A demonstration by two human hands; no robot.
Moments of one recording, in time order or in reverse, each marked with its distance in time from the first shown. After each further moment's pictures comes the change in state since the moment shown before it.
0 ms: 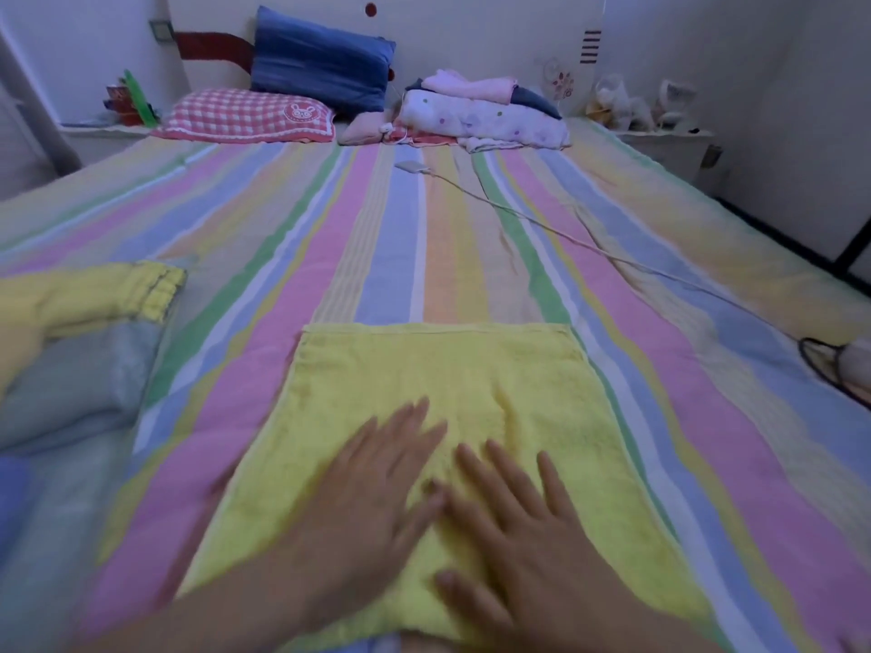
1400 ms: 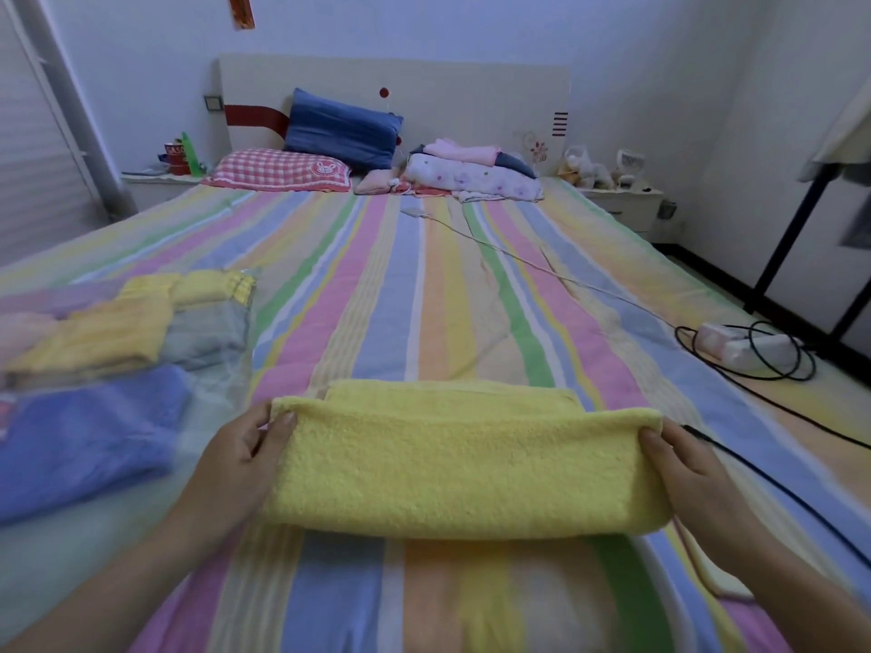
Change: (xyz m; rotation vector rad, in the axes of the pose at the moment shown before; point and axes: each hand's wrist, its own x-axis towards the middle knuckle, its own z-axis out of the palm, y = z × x) left_hand -0.148 0.046 -0.124 -0.834 0.393 -0.587; right_hand -0.177 0.038 -0.113 1.017 0.312 0.704
